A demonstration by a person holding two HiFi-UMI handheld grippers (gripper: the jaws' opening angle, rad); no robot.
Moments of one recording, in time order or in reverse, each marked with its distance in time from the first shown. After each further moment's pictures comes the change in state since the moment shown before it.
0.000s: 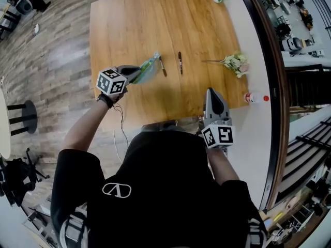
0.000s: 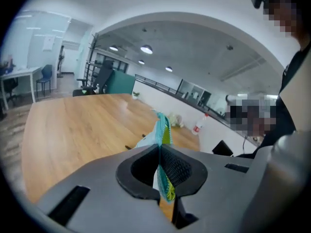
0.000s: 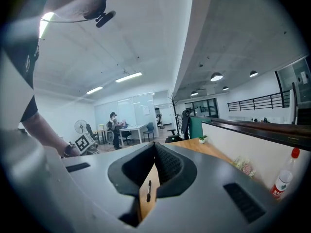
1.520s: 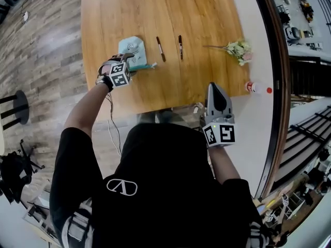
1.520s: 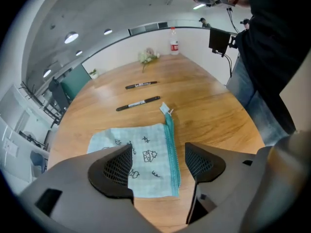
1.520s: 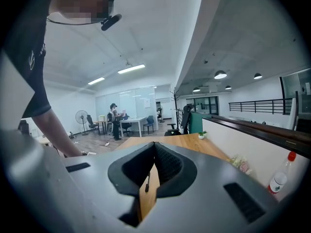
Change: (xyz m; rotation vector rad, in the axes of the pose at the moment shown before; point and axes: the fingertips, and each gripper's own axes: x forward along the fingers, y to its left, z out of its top) left arm 0.067 0.069 -0.159 0.799 0.550 0.054; right arm 0.005 0.018 -0.022 -0.064 0.084 0.000
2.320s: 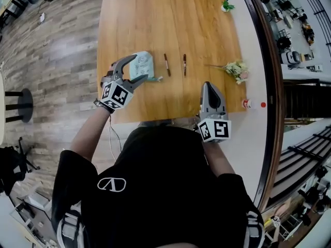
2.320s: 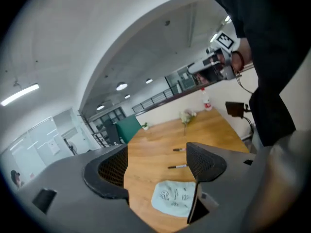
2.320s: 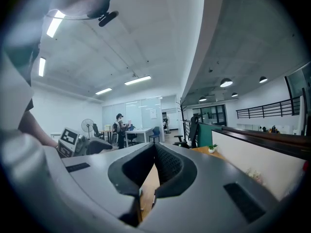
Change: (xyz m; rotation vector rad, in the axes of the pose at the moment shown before) left arm -0.242 0.039 0.118 -0.126 -0.492 0.543; right arm 0.011 0.025 0.054 -0.017 -0.143 0.073
